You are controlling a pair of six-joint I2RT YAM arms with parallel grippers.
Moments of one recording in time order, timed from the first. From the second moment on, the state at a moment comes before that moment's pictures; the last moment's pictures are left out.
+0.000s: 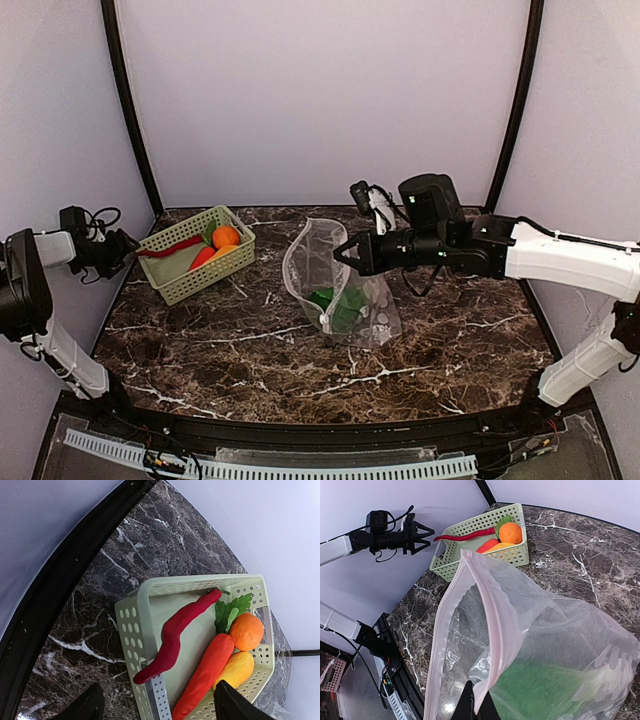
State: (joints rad) left arm 0.46 1.52 0.95 -0.27 0.50 -0.41; right arm 0.94 1.41 1.18 -0.23 -0.16 0.46
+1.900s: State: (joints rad) left arm 0.46 1.51 0.91 -0.01 0.69 -0.50; right arm 0.94 1.44 1.18 -0.23 -0.18 0.47
